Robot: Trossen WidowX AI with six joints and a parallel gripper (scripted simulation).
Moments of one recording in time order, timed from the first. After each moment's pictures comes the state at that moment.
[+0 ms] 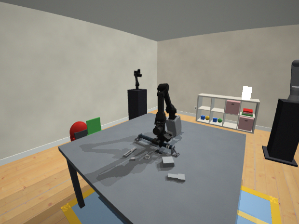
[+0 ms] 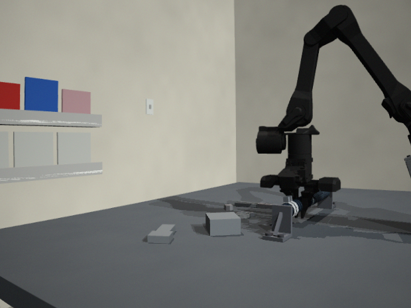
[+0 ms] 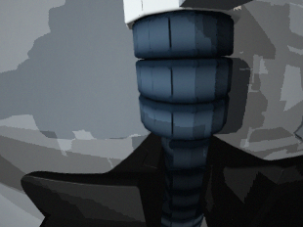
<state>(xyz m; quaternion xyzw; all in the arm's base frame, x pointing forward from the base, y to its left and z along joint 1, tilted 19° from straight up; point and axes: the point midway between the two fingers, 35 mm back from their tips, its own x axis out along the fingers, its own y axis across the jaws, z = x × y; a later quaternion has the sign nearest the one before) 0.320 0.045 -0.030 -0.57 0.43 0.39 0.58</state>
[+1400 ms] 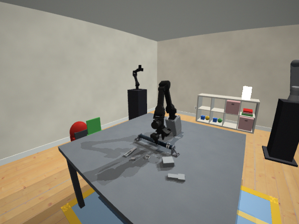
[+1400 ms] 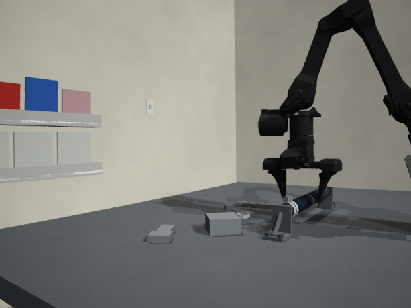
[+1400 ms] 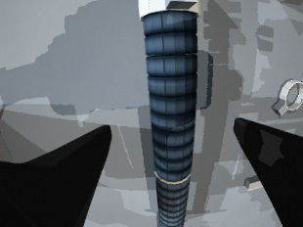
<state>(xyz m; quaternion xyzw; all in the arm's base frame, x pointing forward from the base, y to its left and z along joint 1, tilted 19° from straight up) 0.305 0.035 0.011 -0.57 0.43 0.39 0.58</state>
